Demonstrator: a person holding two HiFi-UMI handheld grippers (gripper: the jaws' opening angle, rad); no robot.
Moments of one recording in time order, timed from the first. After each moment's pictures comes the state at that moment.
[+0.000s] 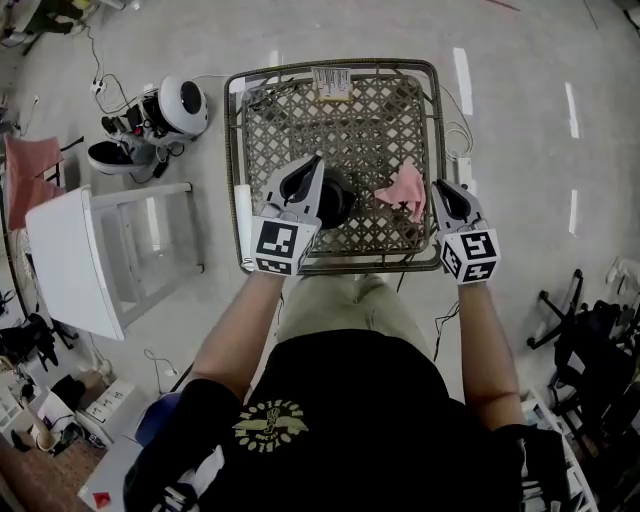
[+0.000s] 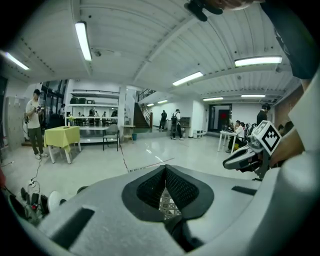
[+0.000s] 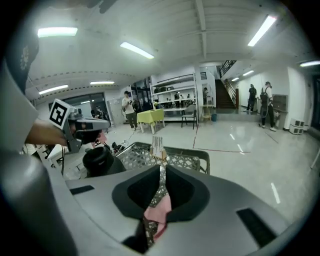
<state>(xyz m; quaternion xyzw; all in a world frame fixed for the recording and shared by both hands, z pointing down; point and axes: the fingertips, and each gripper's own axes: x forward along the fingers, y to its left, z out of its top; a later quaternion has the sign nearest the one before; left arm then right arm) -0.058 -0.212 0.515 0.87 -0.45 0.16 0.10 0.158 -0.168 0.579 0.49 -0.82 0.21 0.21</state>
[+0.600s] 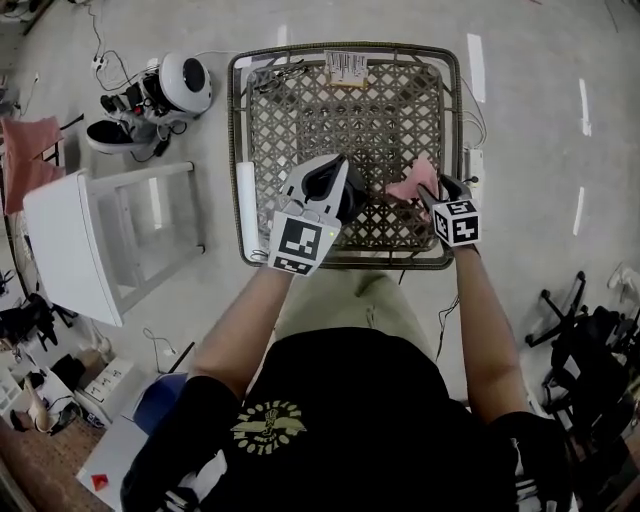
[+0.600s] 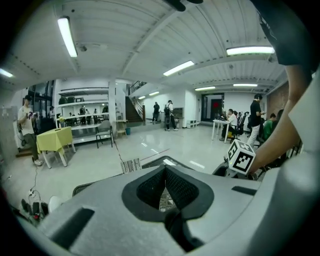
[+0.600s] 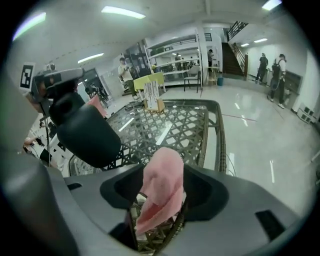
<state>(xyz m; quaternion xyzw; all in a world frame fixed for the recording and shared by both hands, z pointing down) -0.040 -0.211 0.552 0.88 -0.40 0.22 0.09 0.152 -0.162 0.754 0.41 -0.77 0.33 0.35</state>
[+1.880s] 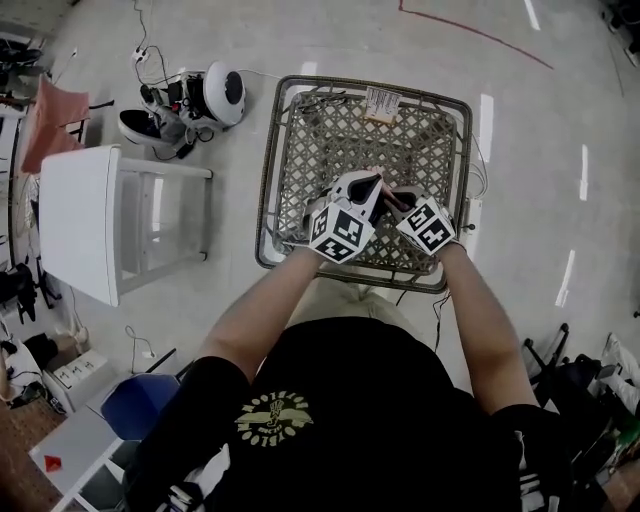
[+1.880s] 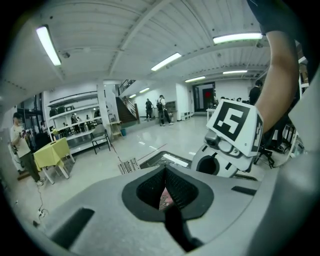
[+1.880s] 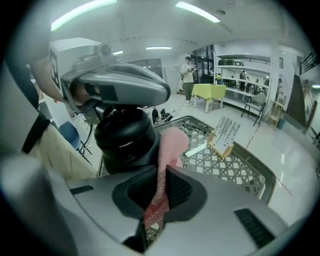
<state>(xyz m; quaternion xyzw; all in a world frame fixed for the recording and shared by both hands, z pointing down) -0.027 -0.200 0.567 0.88 -0.37 0.28 0.04 -0.011 -0.167 0.661 0.16 -0.90 0.14 0.38</state>
